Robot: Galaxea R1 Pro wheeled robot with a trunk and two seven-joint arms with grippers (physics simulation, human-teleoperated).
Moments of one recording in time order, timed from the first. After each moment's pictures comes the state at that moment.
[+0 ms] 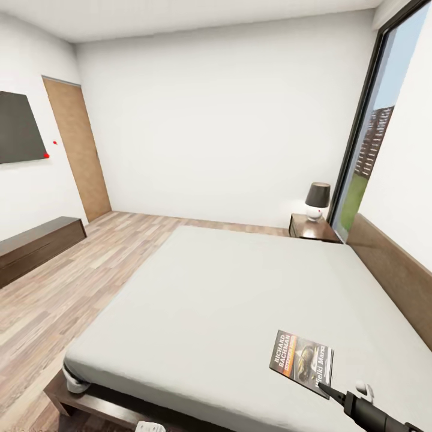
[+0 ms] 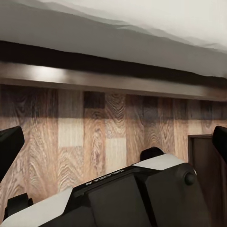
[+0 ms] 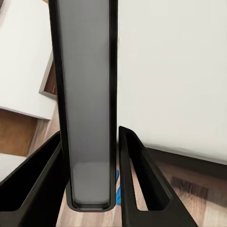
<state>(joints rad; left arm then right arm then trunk) -0.45 0.05 -0.39 -0.02 0.39 -0.07 -0.53 -0.46 -0.40 -0.02 -0.12 -0.57 0.14 1.19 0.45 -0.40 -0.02</state>
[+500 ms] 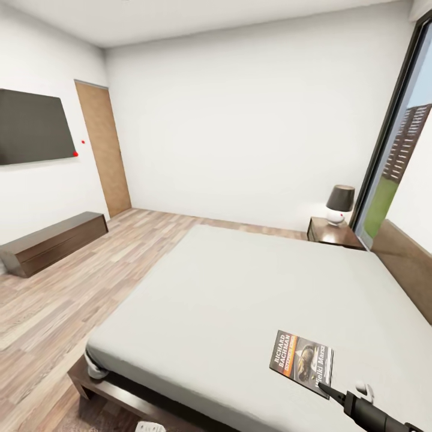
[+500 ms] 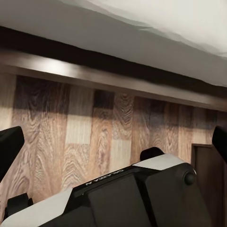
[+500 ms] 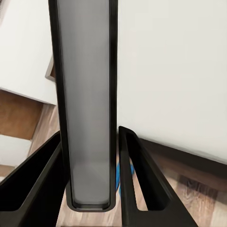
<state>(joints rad) -0.45 0.05 -0.39 -0.02 0.39 -0.07 -0.53 -0.46 -0.40 -0.02 -0.12 -0.57 0.14 1.19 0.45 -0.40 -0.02</state>
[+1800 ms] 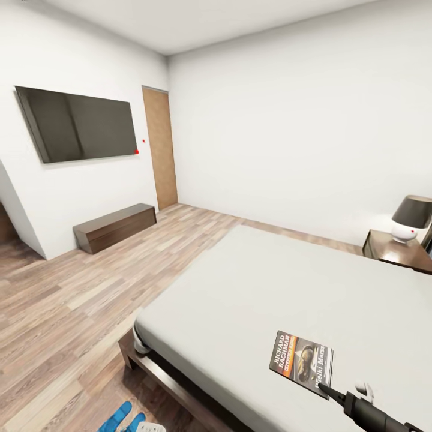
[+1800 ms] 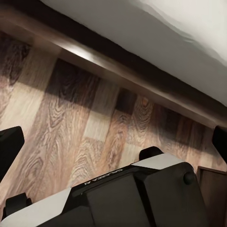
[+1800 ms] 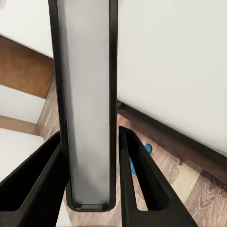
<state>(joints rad) -0.45 0.04 -0.39 -0.02 0.39 -0.07 -0.53 -0.46 -0.40 -0.02 -0.12 -0.57 0.14 1.19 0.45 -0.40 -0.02</state>
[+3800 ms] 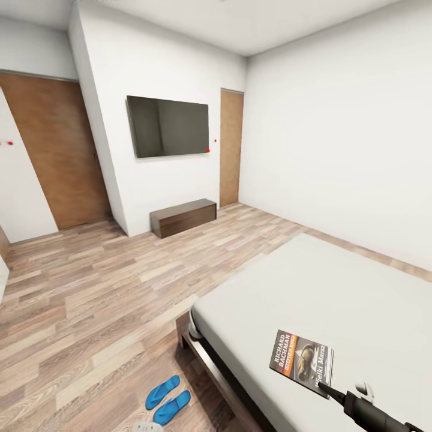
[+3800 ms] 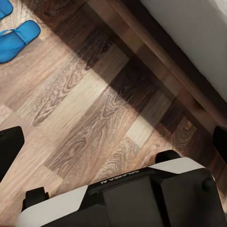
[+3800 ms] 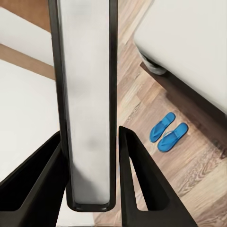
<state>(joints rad) -0.45 0.05 -0.39 -0.02 0.40 -0.07 -0.45 -0.46 -0.40 -0.02 -0.12 -0.57 0.14 1.19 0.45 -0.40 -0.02</state>
